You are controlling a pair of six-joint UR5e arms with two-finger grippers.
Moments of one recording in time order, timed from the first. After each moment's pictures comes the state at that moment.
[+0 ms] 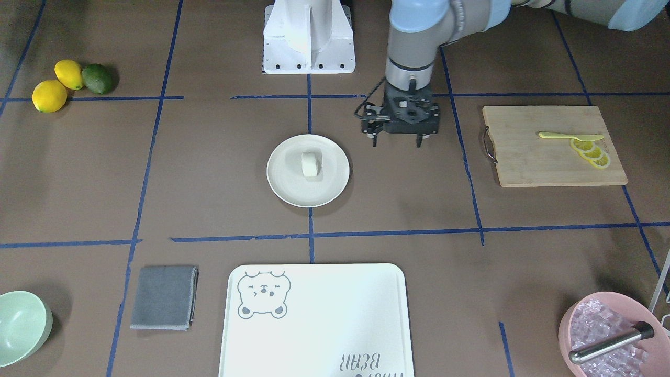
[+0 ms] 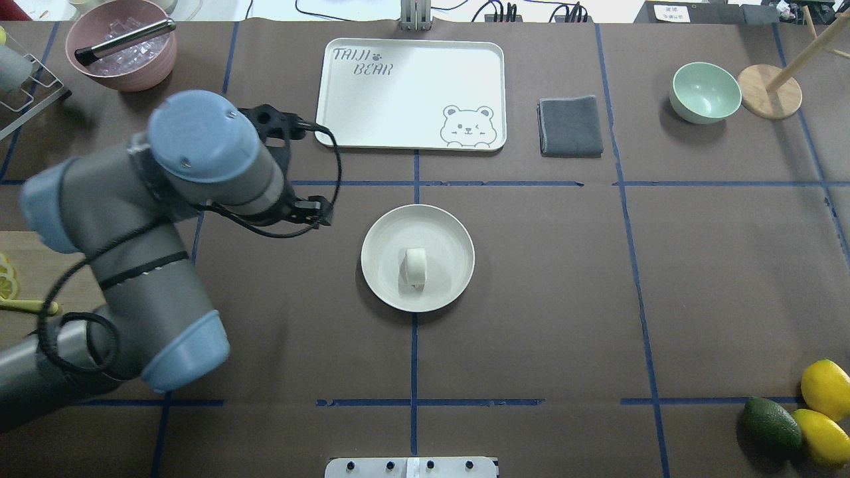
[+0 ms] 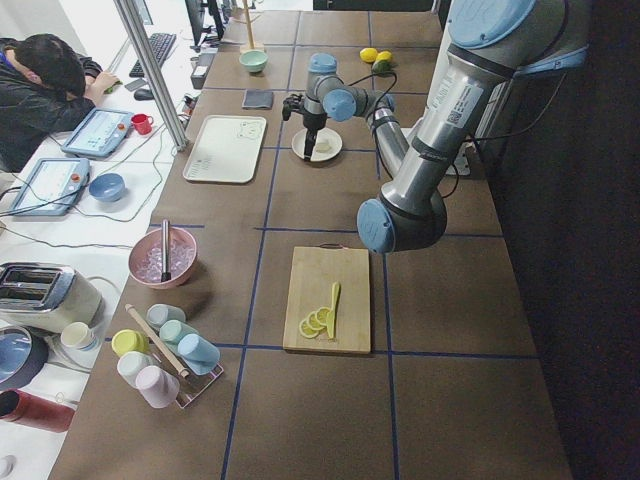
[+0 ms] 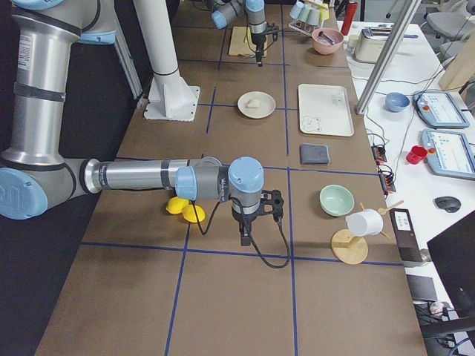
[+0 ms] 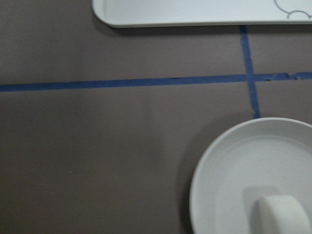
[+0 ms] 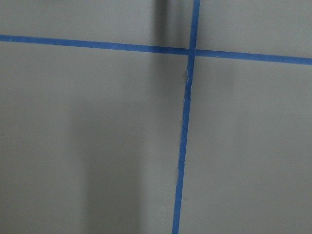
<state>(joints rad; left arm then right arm) -0.68 -2.09 -1.95 -1.40 -1.88 -0.97 1.54 -1.76 1.84 -1.59 2.38 -0.02</state>
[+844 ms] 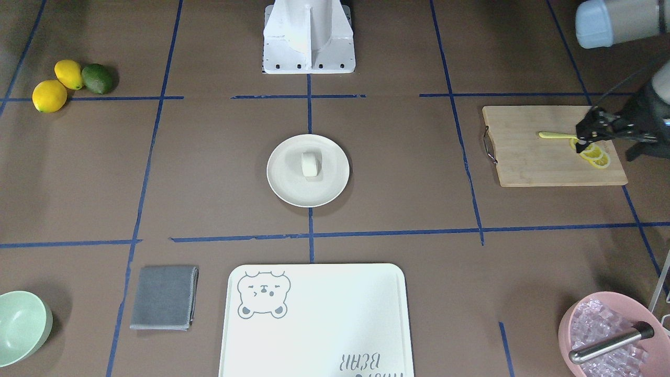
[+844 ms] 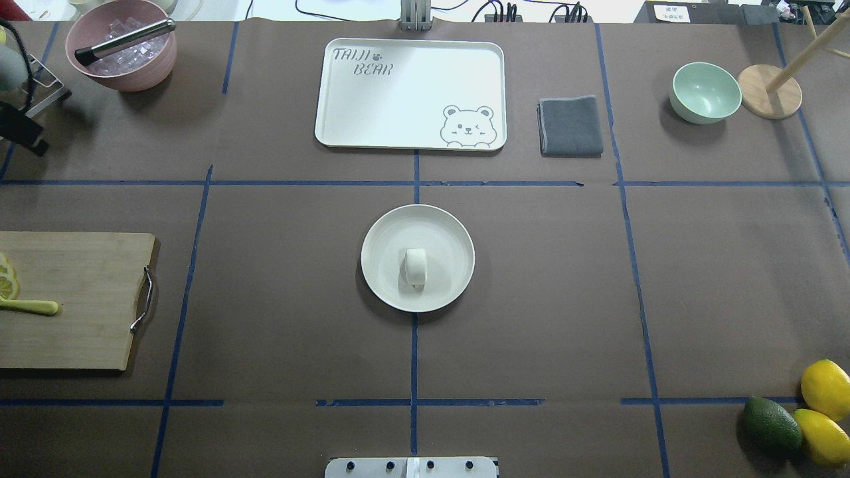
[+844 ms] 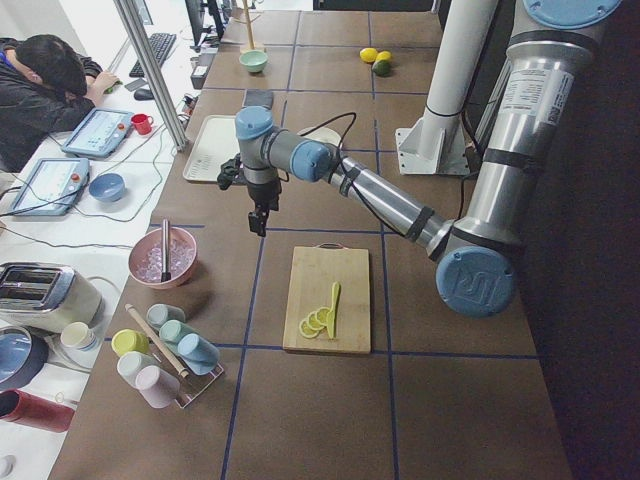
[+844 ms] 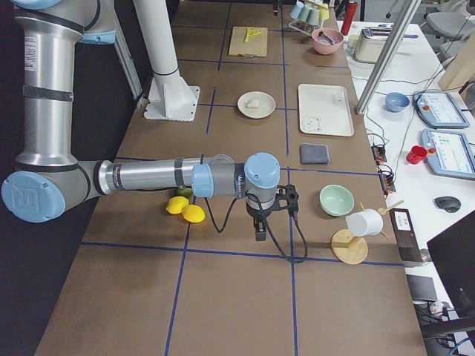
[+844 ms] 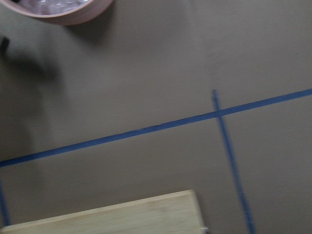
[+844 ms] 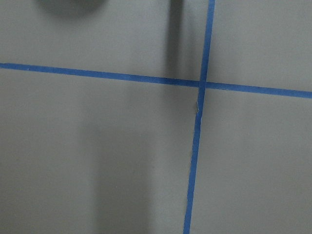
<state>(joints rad) -1.31 -1.76 -1.84 -1.39 -2.29 -0.14 1.54 -1.68 1.78 -1.60 2.40 -0.02</state>
